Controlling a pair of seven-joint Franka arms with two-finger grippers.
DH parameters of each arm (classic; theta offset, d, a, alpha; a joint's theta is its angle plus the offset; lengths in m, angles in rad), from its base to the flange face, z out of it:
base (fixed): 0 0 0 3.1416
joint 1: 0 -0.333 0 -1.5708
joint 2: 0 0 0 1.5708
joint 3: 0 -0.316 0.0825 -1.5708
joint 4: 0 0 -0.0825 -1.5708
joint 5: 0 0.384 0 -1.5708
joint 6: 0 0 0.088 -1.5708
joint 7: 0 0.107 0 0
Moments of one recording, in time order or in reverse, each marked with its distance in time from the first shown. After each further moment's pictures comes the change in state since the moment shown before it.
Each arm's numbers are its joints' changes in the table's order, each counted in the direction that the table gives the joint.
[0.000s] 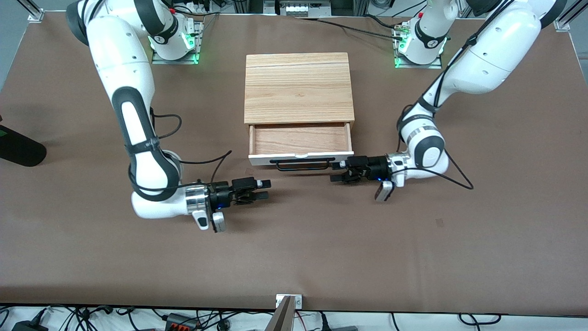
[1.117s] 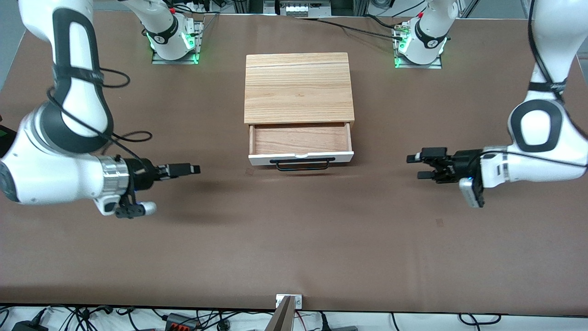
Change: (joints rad) left arm -0.232 0.383 -0.033 0.106 0.875 0.187 -0.510; right arm 0.028 0.319 0.176 0.025 -0.730 0.307 0.649
